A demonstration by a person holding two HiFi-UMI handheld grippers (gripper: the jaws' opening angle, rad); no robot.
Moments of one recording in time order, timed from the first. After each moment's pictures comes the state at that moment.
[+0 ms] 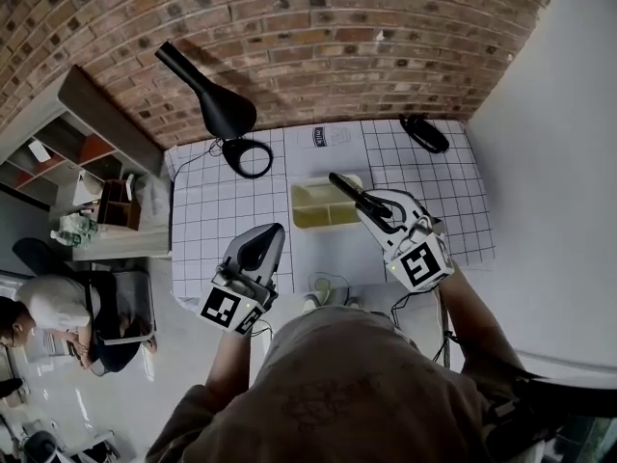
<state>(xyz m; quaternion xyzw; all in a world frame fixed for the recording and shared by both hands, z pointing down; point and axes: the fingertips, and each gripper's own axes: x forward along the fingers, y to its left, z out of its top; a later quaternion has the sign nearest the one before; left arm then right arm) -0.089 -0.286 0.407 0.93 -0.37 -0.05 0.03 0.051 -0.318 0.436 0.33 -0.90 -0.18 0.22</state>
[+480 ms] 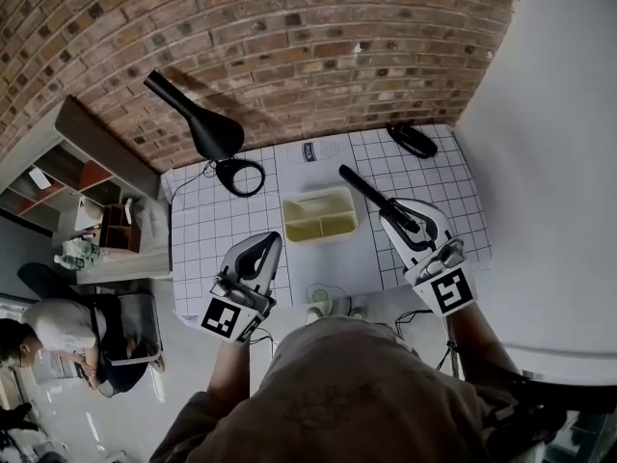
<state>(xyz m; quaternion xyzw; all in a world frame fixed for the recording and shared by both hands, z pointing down) -0.063 -0.286 0.379 0.94 -0.35 -0.04 -0.03 0.113 -0.282 0.349 0.43 -0.88 -0.19 0.08</state>
